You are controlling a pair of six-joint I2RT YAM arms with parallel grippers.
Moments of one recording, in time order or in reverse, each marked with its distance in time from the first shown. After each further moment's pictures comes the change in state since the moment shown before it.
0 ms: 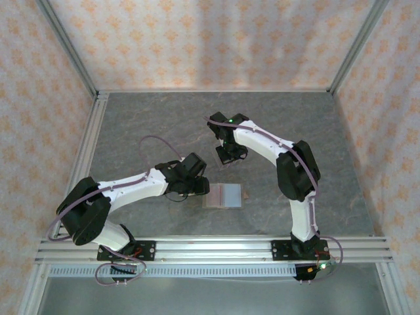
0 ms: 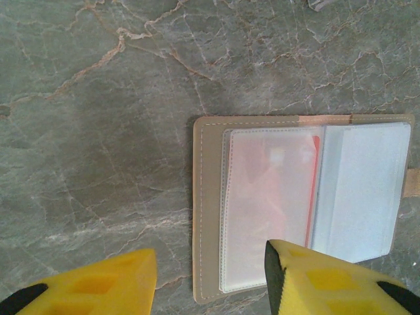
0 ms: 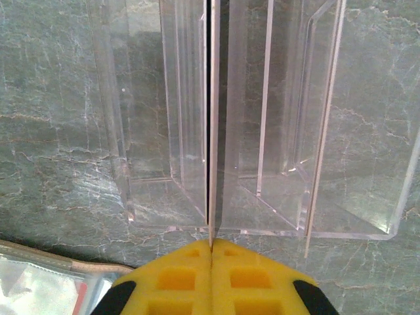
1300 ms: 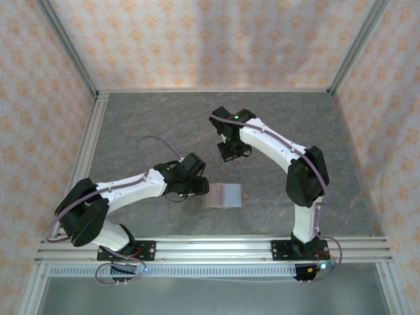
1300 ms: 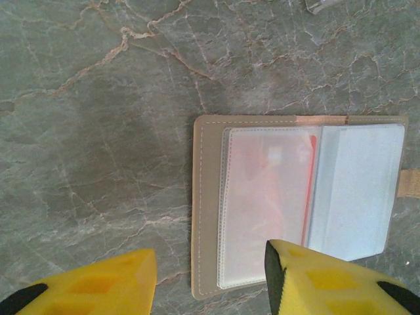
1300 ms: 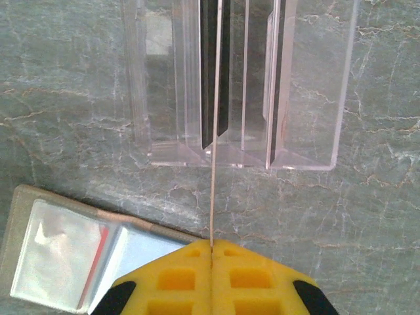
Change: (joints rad) left arm 0.000 -0.017 -0.007 0.000 0.000 -0.015; right arm 0.014 -0.114 0.032 -0.088 0.007 0.005
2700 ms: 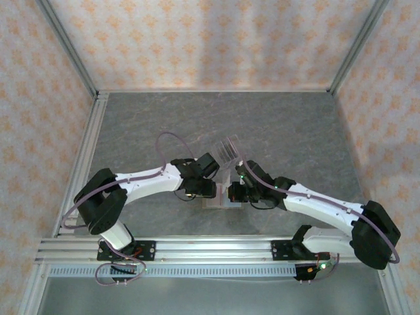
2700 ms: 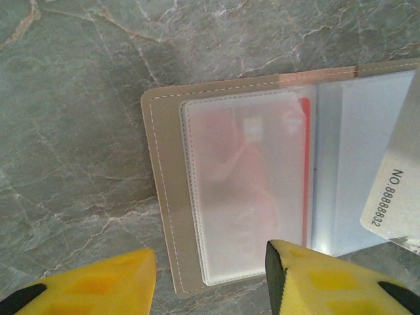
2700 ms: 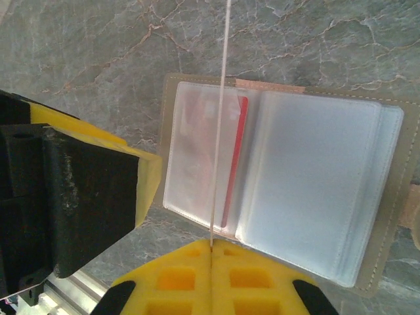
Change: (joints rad) left arm -0.066 0.171 0.163 -0.137 0.000 0.087; right arm 0.169 -0.743 -1.065 0.845 -0.275 0.558
